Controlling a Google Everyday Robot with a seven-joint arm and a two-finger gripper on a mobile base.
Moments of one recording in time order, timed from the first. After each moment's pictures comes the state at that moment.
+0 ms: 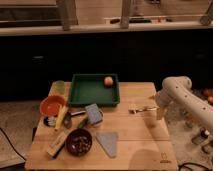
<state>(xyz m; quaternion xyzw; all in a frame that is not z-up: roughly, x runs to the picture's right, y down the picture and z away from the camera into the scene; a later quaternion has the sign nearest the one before) 0.322 0.132 0.873 -0.28 -0.08 -0.04 0.96</state>
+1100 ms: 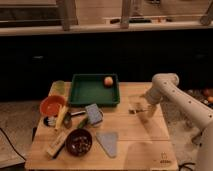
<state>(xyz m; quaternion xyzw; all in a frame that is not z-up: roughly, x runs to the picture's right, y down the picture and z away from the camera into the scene) 0.267 0.121 0.904 -0.30 -0.12 -0.07 0.94</state>
